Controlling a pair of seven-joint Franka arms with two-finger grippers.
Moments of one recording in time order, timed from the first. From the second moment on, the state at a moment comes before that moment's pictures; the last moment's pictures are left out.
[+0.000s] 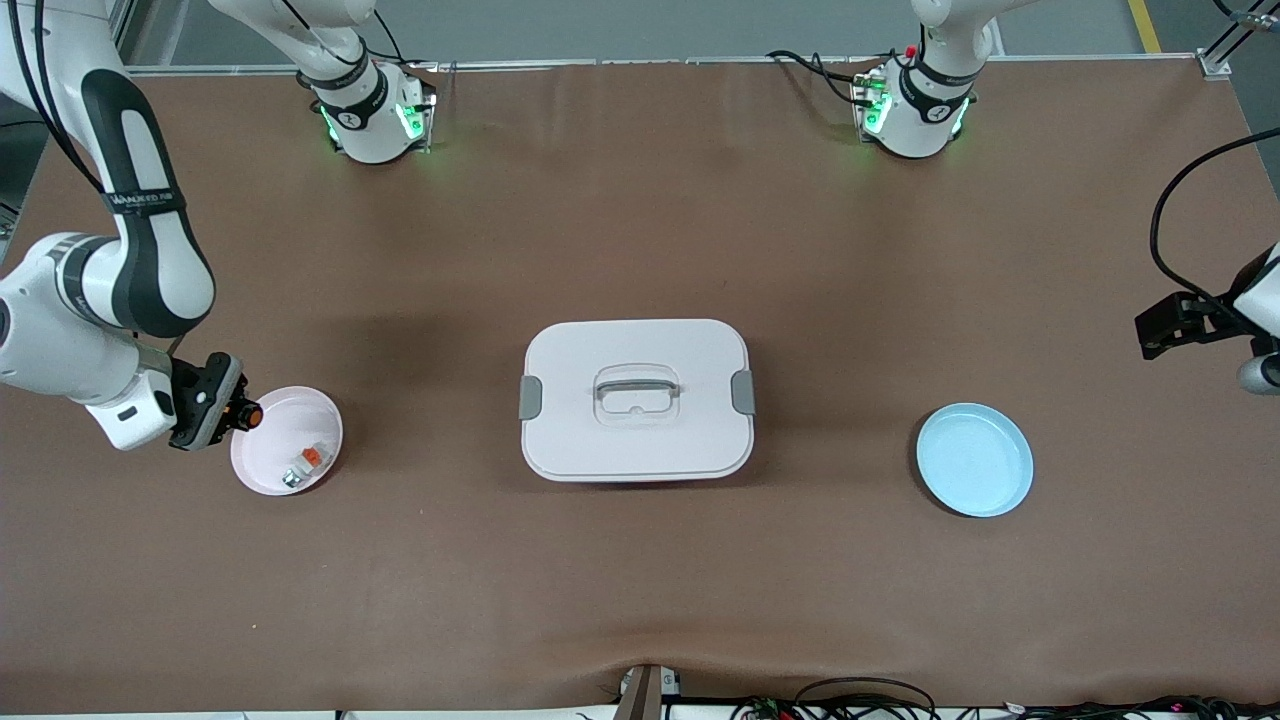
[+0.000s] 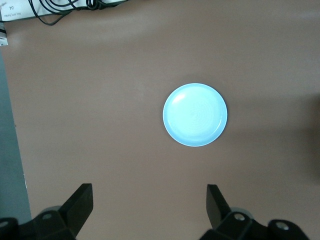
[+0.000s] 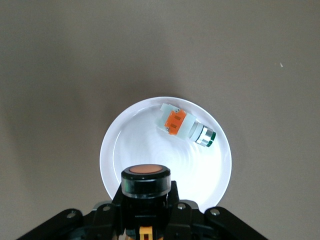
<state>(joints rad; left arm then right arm) 0.36 0.27 -0.52 -1.26 0.32 1.53 -0.04 -0.13 0.38 -0.01 -1.89 0.13 2.23 -1.51</state>
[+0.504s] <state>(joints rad) 0.34 0.20 -0.50 -1.28 0.17 1.52 -0.04 -0.16 0.45 -0.01 -1.90 0.13 2.34 -1.57</state>
